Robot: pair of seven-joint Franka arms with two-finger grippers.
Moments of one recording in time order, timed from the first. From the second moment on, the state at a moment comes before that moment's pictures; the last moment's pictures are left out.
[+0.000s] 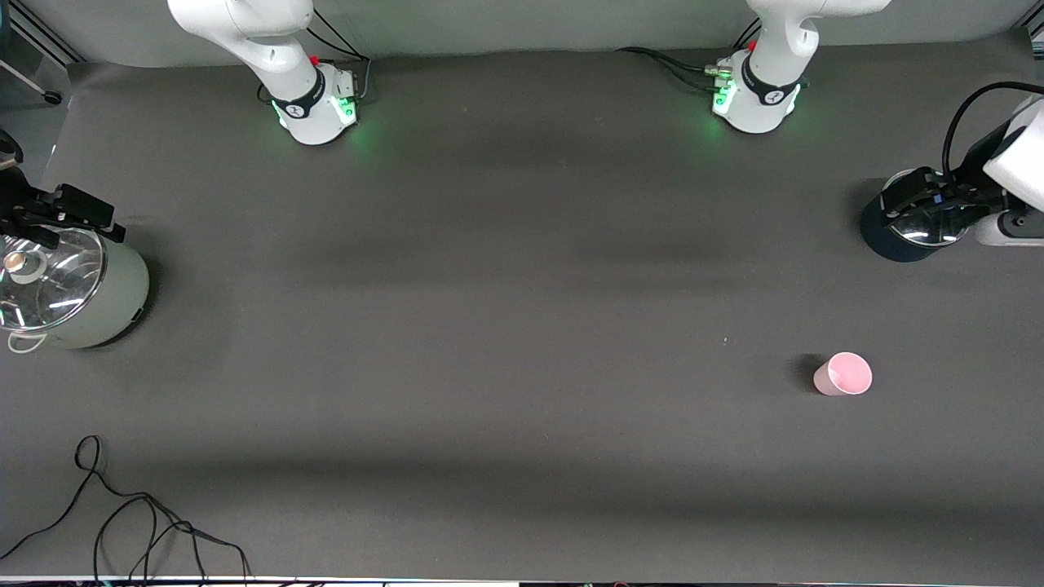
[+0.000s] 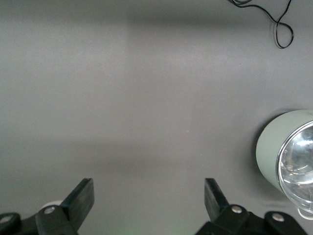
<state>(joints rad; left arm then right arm) -0.08 -0.03 0.02 -1.60 -0.02 1.55 -0.04 -0.01 -0.04 -0.10 -1.65 0.04 1.59 -0.13</state>
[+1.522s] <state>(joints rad) 0.34 0.42 0.04 -1.43 -0.56 1.69 1.31 -0.01 -0.04 -0.10 -1.65 0.04 1.59 -0.13</state>
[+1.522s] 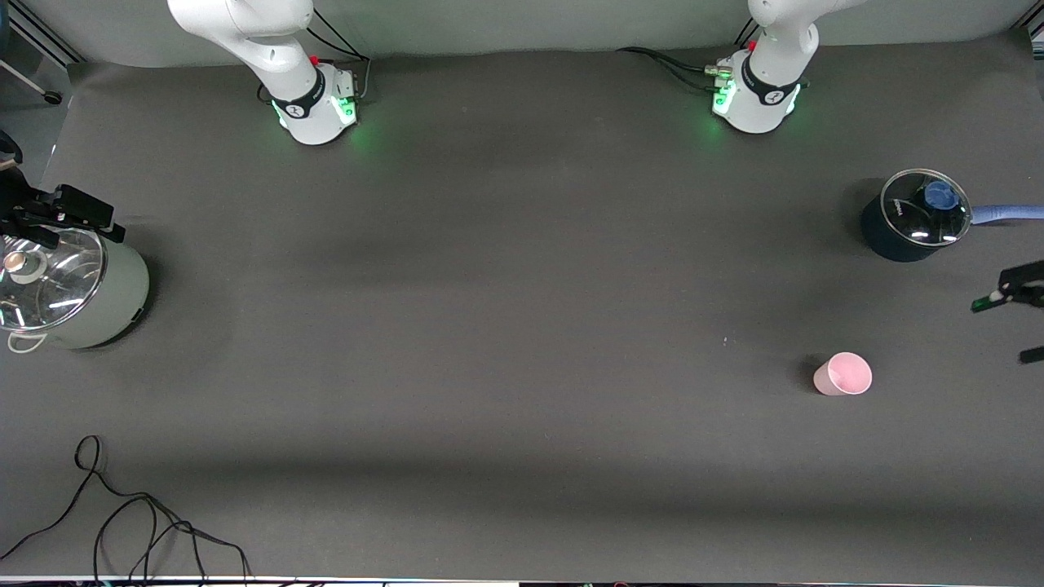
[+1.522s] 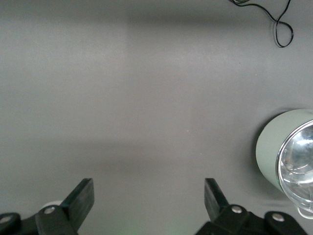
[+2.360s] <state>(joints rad) 0.55 0.85 0.04 -1.42 -0.94 1.68 2.27 -0.01 -0.04 -0.10 -1.64 0.04 1.59 -0.13</state>
